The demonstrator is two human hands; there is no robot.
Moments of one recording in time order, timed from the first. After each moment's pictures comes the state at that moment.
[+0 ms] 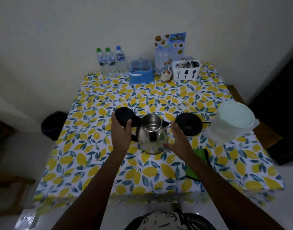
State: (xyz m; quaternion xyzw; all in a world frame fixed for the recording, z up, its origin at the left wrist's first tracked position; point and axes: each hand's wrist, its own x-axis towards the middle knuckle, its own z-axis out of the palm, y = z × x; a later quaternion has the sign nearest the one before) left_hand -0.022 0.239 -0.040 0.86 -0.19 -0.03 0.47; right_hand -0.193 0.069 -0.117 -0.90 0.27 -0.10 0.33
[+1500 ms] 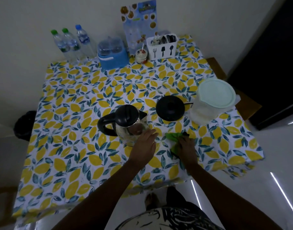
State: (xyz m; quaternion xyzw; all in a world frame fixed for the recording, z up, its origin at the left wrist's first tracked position) left_hand -0.120 0.179 -0.136 0.75 -0.62 -0.08 0.21; right_hand -0.296 0.055 -0.208 -0.85 0.45 -0.13 0.25
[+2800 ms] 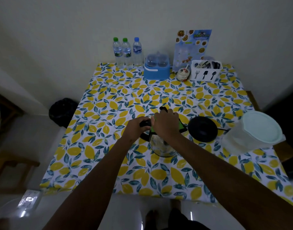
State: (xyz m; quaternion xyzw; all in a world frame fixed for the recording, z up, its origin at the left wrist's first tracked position) left_hand 0.037 0.233 -0.062 0.84 -0.37 -0.20 0.34; right_hand -0.049 0.107 -0.045 -0.96 0.29 0.03 0.01
